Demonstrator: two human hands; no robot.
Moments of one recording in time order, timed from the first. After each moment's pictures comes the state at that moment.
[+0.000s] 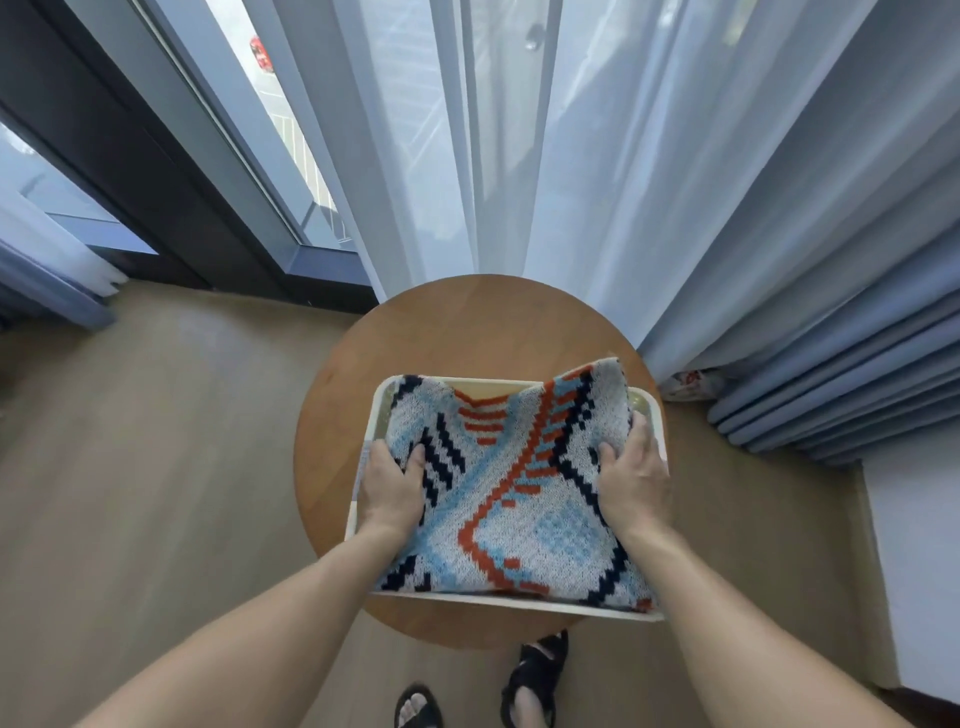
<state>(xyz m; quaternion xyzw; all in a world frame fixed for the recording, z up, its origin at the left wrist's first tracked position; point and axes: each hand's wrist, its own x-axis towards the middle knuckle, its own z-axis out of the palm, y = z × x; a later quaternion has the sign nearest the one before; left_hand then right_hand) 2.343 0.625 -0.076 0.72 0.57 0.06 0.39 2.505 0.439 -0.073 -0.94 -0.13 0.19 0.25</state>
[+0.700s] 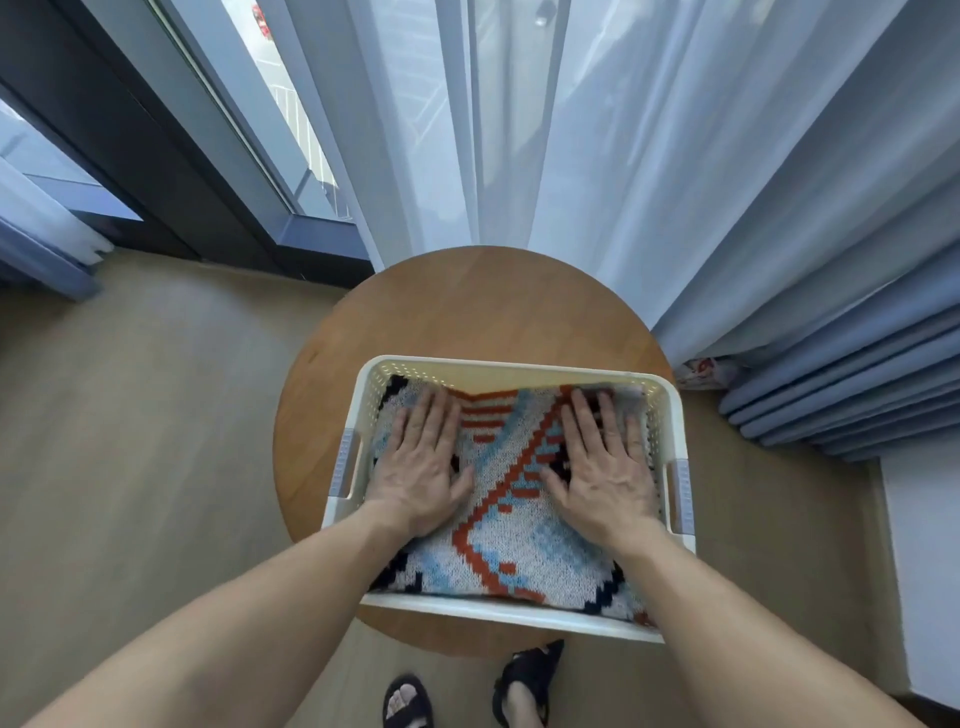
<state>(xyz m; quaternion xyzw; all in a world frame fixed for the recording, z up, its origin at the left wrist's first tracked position) 2.358 0.635 -0.142 0.96 0.22 -0.16 0.03 2.511 0.449 -0.147 -0.89 -0.43 0.14 -0.06</state>
